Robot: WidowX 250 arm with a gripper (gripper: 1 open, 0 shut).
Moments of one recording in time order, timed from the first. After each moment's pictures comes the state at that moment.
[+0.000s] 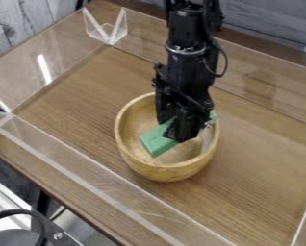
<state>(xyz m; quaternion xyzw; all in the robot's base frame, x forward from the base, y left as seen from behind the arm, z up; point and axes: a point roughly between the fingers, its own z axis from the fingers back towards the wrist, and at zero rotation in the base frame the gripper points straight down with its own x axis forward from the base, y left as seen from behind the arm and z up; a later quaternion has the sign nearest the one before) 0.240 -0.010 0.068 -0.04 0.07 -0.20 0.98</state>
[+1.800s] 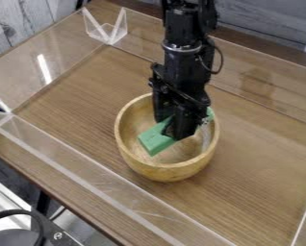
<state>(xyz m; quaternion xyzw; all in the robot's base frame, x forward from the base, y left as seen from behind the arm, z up) 0.240 -0.005 0.066 -0.05 0.08 -0.18 0.98</state>
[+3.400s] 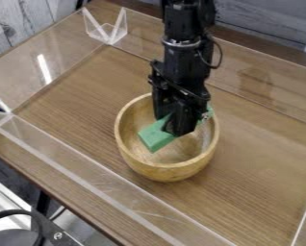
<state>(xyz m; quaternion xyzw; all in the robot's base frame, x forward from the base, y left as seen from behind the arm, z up) 0.244 -0.002 0.067 -0.06 0.09 -0.18 0.98</state>
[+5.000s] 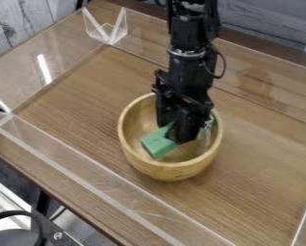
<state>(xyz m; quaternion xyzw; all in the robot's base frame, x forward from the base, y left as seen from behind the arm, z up) 0.248 -0.010 0.055 -0.06 0.11 -0.19 0.97</state>
